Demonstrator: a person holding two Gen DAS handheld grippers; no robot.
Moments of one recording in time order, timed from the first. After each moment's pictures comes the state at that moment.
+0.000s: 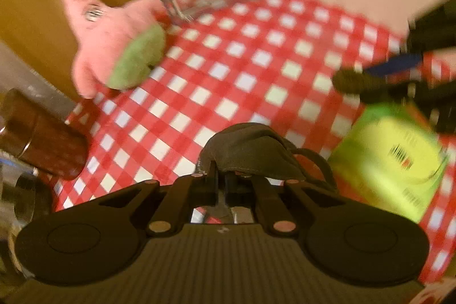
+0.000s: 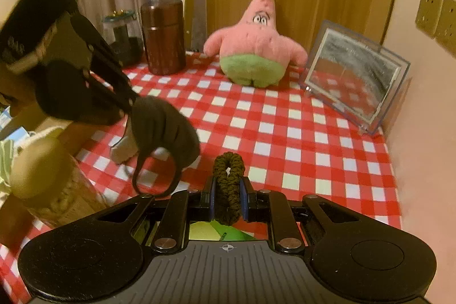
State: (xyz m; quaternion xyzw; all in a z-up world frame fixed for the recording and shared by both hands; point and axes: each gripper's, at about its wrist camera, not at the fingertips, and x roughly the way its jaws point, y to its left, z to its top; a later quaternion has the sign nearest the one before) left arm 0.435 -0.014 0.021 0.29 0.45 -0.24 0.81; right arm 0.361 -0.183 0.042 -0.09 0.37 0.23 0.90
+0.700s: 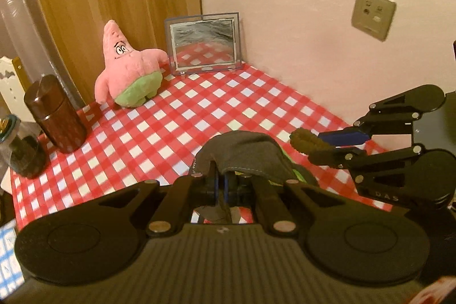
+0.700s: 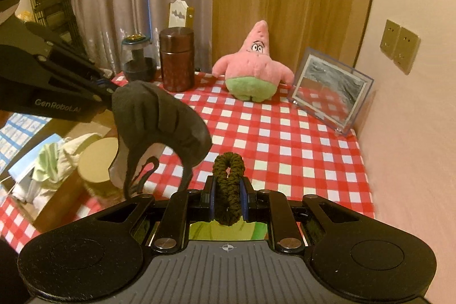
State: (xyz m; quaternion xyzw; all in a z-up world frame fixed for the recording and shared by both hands) left arm 0.289 -0.013 0.140 0.13 0.38 -0.24 0.88; right arm 0.247 -0.187 0.115 -0.08 0.34 0.21 0.91
